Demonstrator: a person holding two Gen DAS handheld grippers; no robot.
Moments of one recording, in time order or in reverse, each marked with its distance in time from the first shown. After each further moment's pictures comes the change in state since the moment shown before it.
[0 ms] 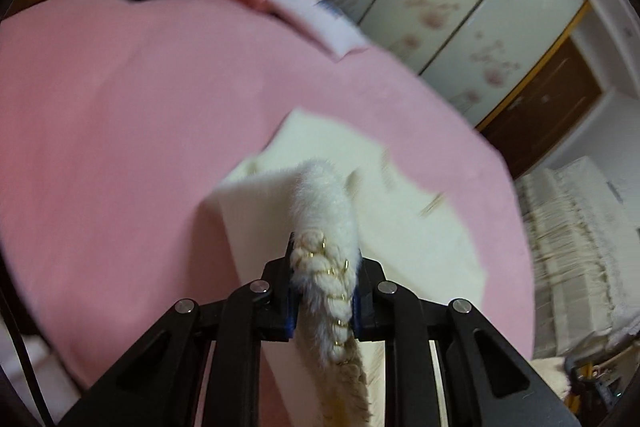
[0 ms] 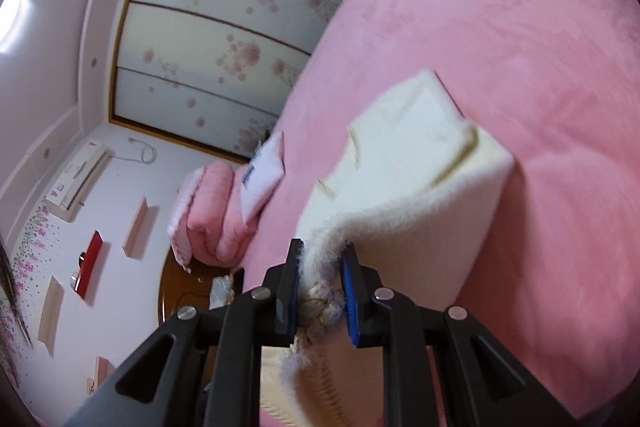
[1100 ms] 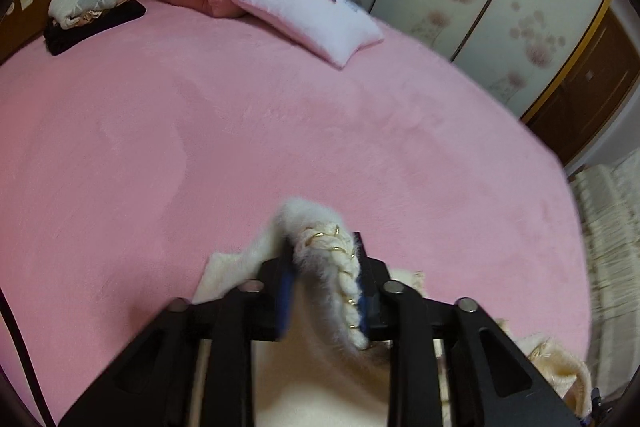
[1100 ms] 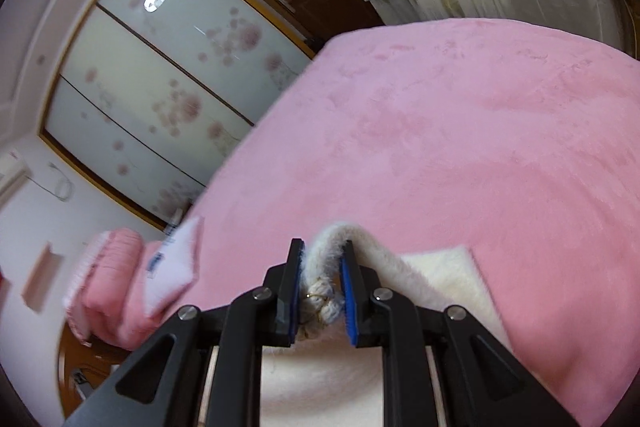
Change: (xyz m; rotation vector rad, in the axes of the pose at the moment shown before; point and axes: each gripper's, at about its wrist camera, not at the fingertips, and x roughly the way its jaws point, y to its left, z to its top) left arm 0.322 -0.086 0.216 0.100 0.090 0.212; right arm 0.221 0.006 0.162 -0.145 -0.228 -0.383
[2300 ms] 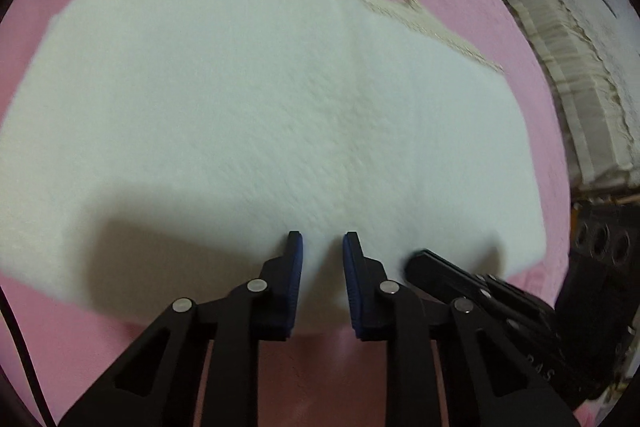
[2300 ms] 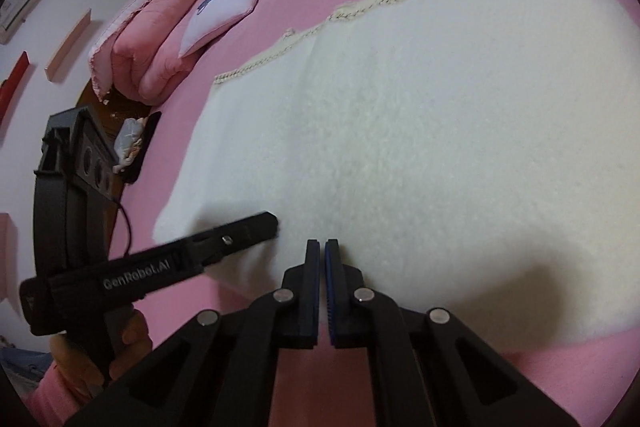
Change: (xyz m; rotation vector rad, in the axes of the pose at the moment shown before) left arm -0.021 -0.031 -0.228 0.422 0.573 -0.298; right arm 0.013 0.030 -0.218 -0.402 0.738 0.262
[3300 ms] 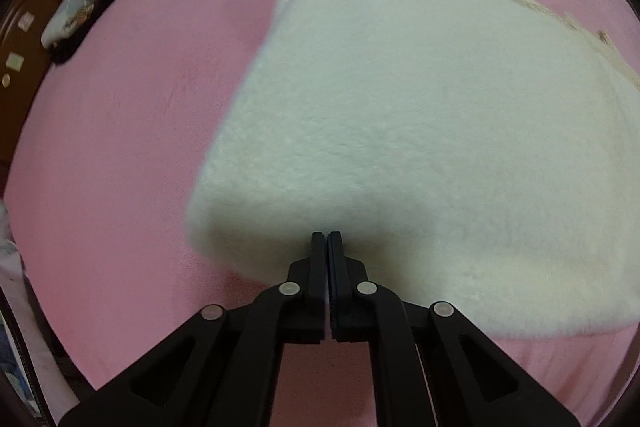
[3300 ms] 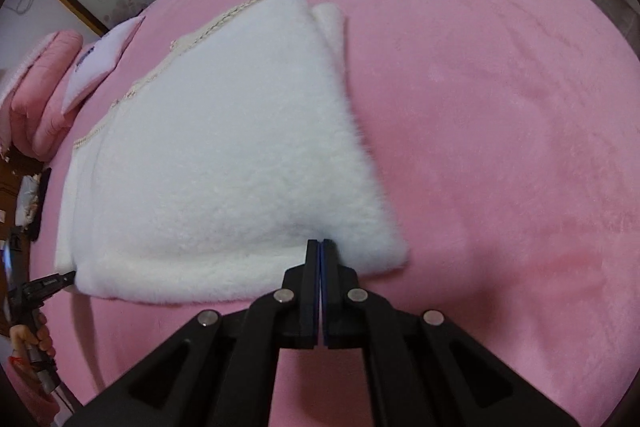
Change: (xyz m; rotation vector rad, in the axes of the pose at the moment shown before) left arm -0.043 0.101 -0.037 -0.156 -0.069 0.610; right arm -0.105 -0.108 -0.040 0.144 -0.131 -0.419
